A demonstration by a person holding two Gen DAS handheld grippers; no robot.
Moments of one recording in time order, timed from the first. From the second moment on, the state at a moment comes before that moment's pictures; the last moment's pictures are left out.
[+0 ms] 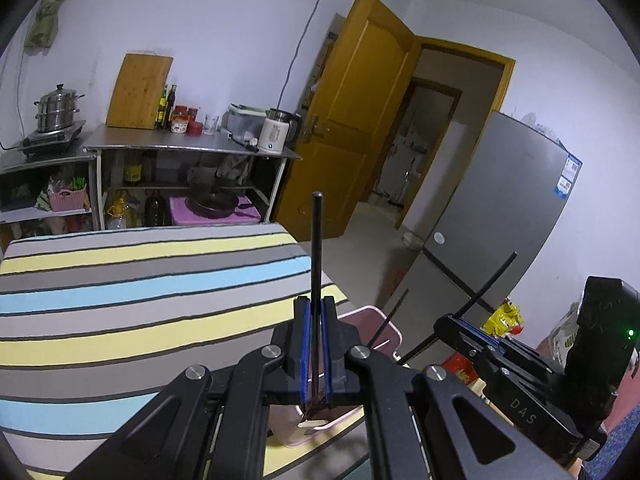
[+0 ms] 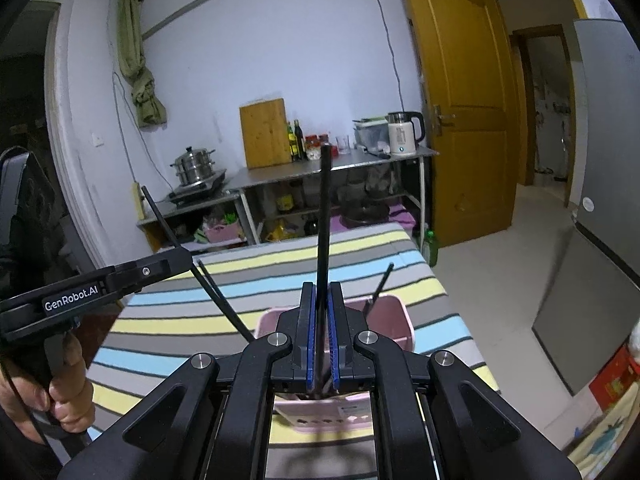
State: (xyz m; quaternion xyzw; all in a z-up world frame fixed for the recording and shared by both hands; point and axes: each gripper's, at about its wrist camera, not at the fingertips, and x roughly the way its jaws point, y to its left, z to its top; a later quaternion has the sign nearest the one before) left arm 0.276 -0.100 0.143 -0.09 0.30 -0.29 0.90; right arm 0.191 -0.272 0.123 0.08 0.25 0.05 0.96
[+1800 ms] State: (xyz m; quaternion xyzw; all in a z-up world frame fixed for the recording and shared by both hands) left arm 0.186 0.023 0.031 -0.11 0.39 -0.17 0.90; right arm 0.122 -0.207 0.068 0.06 0.32 0.12 0.94
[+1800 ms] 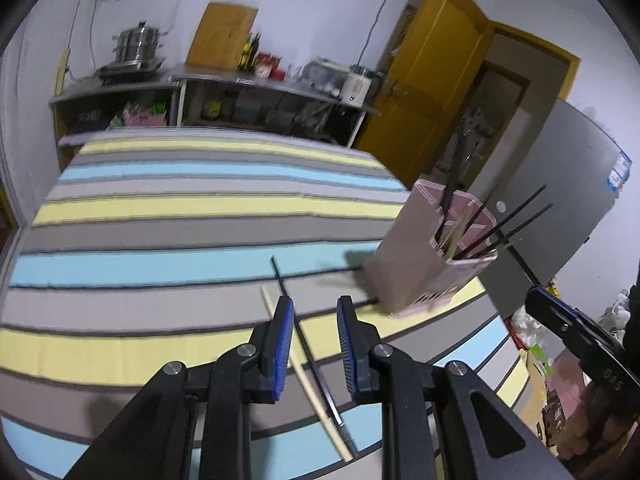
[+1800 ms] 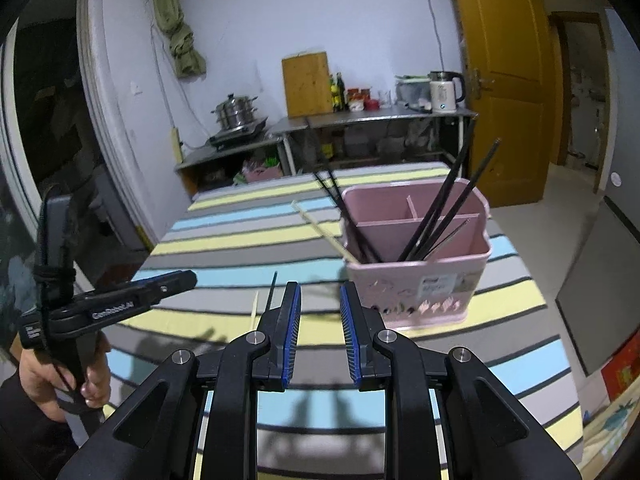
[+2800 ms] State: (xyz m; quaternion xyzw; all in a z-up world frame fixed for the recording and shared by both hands) left arm 0.234 -0.023 -0.062 -0.02 0.46 -0.10 0.88; right arm 0.151 -0.193 0.010 0.06 0.38 0.15 0.91
